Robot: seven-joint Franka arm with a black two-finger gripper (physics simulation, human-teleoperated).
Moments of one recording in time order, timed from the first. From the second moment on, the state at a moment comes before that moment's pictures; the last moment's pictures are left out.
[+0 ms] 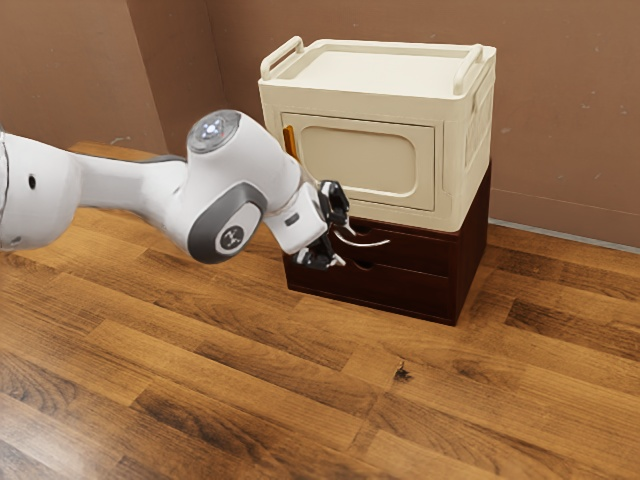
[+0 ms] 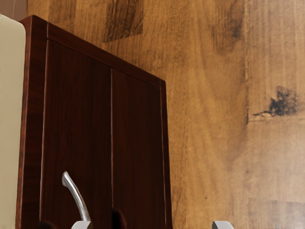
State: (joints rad) arm -0.39 0.07 0.08 -2.11 0.03 2.77 1.24
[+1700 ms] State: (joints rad) arm -0.40 0.38 0.16 -1.86 0.01 2.80 1.23
